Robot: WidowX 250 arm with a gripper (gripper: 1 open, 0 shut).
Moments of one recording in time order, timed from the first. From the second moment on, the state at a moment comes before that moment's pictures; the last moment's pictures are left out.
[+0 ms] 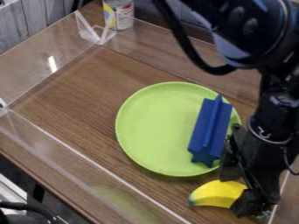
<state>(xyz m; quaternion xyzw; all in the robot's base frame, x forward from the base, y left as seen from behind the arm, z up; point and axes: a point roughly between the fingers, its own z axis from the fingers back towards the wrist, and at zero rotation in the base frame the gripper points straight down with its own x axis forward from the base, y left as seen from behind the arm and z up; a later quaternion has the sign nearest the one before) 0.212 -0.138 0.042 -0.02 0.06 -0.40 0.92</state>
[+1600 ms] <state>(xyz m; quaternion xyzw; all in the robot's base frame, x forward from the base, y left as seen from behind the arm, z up) 0.204 -0.120 0.019 -0.05 0.04 -0.40 0.92</state>
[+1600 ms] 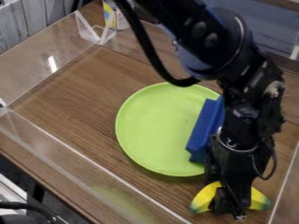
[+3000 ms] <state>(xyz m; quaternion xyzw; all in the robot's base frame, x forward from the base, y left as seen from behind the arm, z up) 0.207 -0.110 0.061 -0.03 -0.01 -0.39 0.92</state>
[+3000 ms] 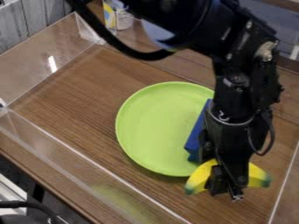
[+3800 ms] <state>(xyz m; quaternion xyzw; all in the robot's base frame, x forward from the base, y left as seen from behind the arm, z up) 0.213 -0.105 0.049 -0.04 -0.02 -0.38 0.93</state>
